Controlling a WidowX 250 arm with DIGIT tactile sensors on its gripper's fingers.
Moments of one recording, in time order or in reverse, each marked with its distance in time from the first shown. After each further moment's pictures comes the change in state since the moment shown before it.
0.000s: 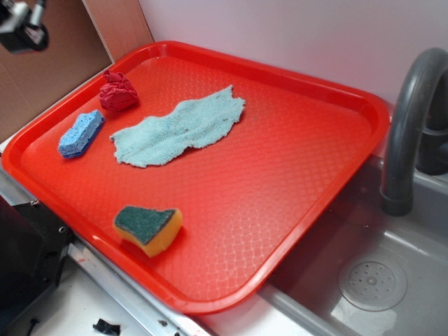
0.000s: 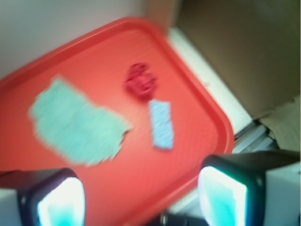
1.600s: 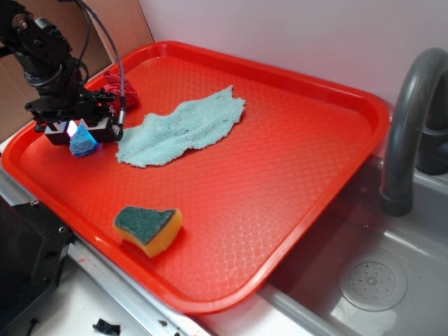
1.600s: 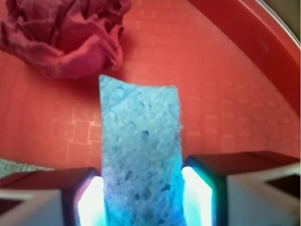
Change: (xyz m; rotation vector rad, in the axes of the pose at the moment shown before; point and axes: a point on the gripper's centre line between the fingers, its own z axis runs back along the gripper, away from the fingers) arm 0.004 0.012 -0.161 0.086 0.141 0.056
